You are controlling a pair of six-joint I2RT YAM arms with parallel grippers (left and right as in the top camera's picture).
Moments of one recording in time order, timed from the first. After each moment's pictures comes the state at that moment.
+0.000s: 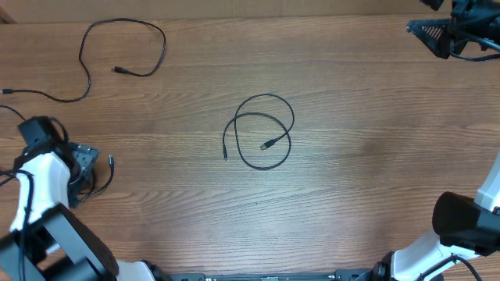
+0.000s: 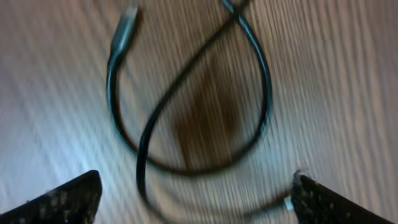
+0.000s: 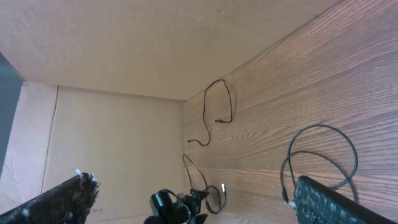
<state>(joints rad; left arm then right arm) 0.59 1.65 1.01 -0.65 -0.18 -0.68 -0.28 1.85 2.35 -1.29 -1.00 0.57</state>
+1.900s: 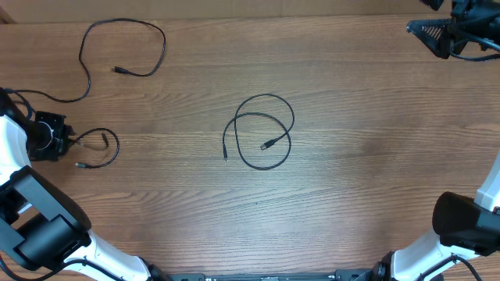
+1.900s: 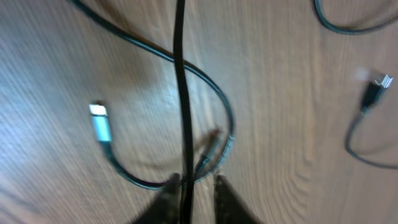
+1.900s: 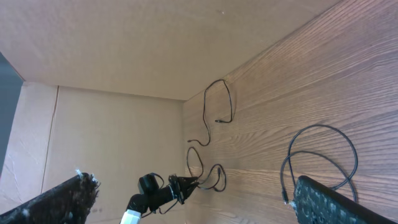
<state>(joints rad) 0.67 1.94 1.51 -0.91 0.25 -0.73 -0.28 1.85 2.35 -1.29 -1.00 0.57</state>
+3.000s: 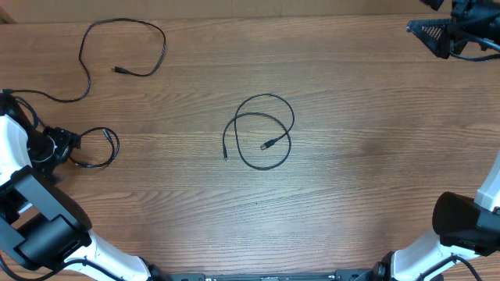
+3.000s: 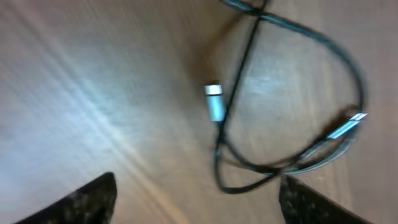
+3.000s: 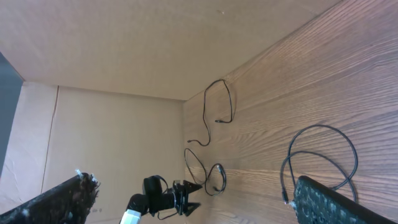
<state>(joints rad) 0.67 1.94 1.51 -1.11 0.02 -0.51 -0.28 1.85 2.35 -1.29 -1.00 0.57</state>
